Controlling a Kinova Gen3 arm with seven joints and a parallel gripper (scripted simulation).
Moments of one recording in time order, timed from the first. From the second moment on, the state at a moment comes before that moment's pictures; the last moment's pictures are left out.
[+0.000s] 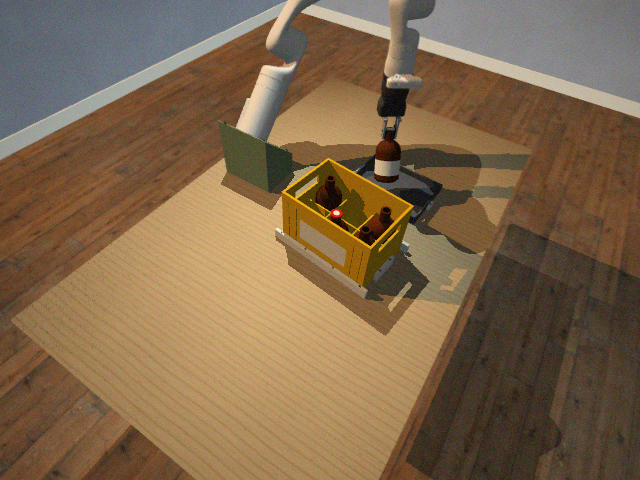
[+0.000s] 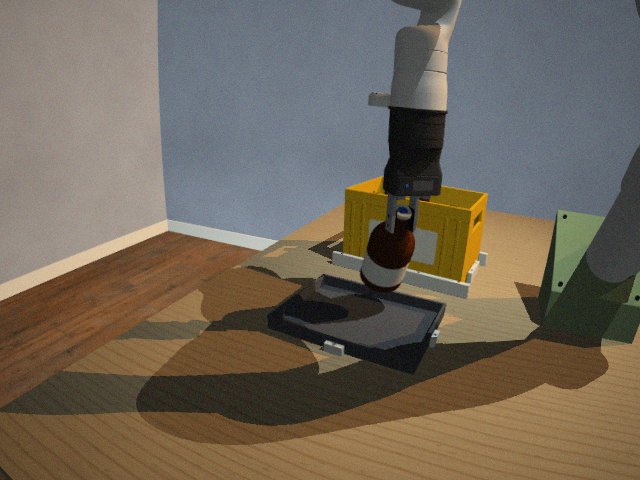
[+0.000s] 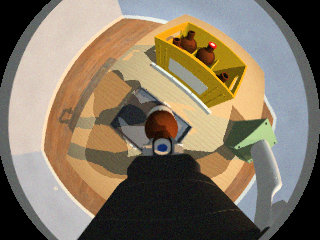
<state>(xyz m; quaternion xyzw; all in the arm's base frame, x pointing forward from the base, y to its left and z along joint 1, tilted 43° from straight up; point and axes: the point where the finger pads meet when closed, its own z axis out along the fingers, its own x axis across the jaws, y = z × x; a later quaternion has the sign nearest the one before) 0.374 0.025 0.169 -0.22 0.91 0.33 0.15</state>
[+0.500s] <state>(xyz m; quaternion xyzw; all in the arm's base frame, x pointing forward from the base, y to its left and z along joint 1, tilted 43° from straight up) 0.376 0.038 0.155 -0.22 0.91 0.33 0.15</state>
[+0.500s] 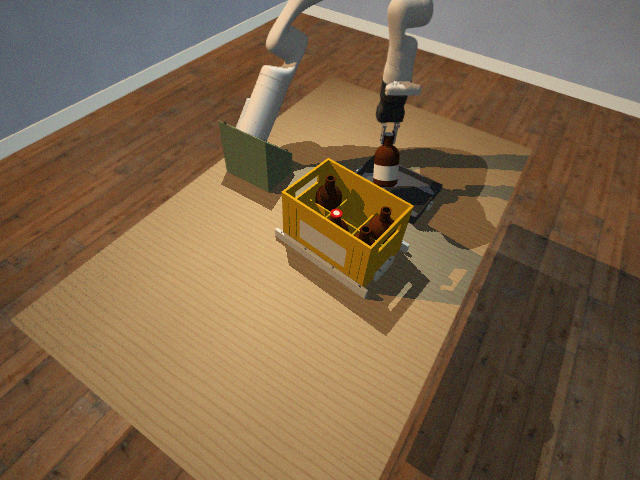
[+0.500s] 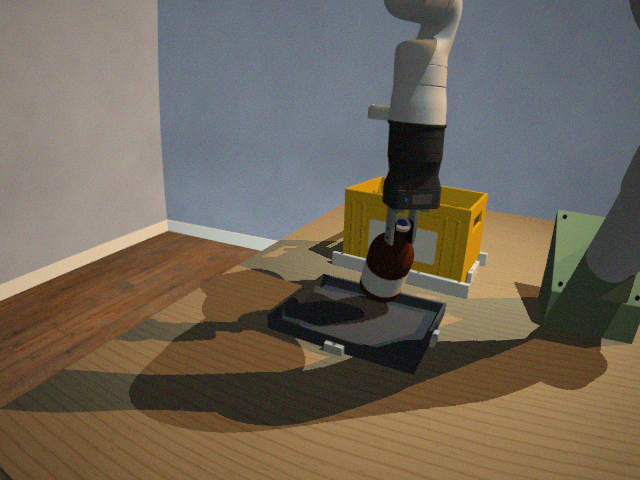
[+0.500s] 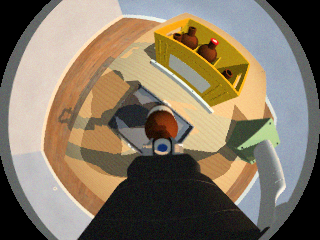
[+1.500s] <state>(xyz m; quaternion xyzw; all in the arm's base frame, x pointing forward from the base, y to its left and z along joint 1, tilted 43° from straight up) 0.377 0.047 0.145 -0.22 0.90 0.33 0.15</state>
